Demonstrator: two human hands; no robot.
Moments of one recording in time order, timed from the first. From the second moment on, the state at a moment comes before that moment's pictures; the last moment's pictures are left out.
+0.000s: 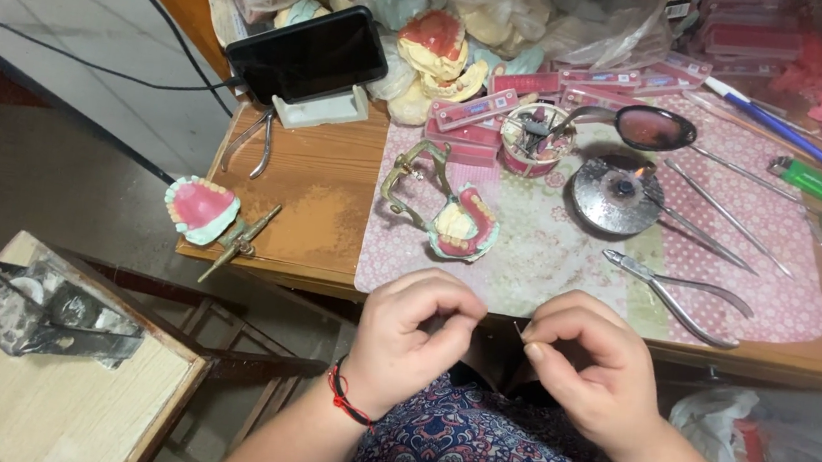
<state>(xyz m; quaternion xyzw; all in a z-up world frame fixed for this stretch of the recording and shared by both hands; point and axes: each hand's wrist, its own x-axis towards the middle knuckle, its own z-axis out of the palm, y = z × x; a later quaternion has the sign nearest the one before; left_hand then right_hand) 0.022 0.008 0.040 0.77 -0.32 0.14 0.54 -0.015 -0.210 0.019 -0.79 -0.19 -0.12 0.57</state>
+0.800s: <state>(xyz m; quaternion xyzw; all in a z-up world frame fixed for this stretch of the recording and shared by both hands) 0.009 -0.039 0.015 0.77 -0.23 -0.19 0.57 -0.034 -0.257 0.021 -0.86 -0.32 -0.15 0.36</state>
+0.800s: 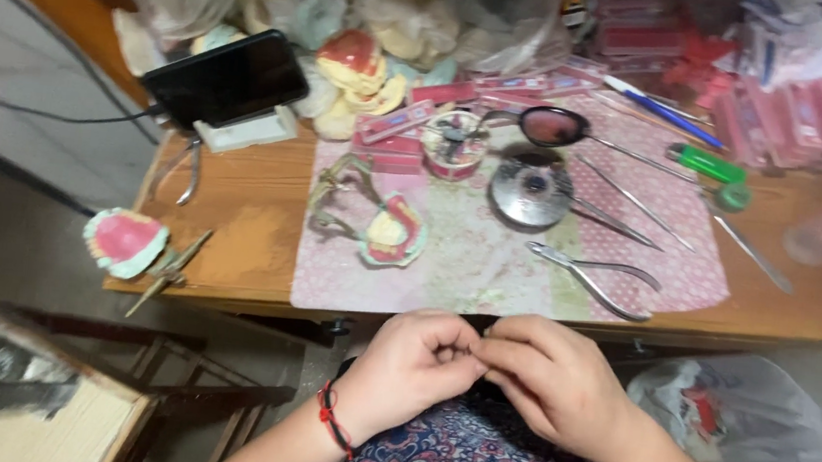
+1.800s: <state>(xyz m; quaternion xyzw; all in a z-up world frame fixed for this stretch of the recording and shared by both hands) -0.054 -0.054 0.016 0.77 -0.24 -0.27 0.53 -0.175 -0.402 0.002 -0.97 0.03 0.17 0.18</state>
